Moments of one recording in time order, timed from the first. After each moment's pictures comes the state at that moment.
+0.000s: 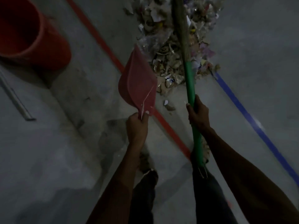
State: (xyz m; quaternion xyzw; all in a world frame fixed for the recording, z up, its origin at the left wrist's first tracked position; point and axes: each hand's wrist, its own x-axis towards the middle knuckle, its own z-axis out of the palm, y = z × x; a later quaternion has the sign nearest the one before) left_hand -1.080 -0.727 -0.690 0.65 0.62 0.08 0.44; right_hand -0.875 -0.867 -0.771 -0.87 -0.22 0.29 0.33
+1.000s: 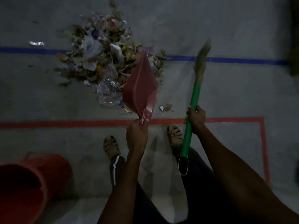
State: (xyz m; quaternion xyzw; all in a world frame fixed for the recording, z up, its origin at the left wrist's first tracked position) left_hand -1.003 -0.476 -0.658 0.86 0.25 -0.15 0.43; right_hand -0.967 -0.727 -0.721 -0.72 0.46 0.07 0.52
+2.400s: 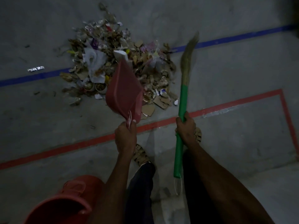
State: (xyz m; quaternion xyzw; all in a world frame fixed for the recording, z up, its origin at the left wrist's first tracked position) left_hand -0.914 -0.273 -0.698 0.89 0.20 -0.17 0.38; right_hand -0.971 -0.496 -0.750 -0.78 0.44 0.07 0.44
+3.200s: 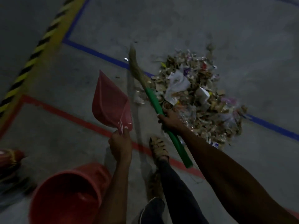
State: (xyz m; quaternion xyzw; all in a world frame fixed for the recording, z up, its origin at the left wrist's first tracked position) left_hand -0.843 -0.028 -0.674 0.71 0.60 0.00 0.36; right_hand -0.704 -0.180 -0.760 -0.77 0.02 0.42 0.47
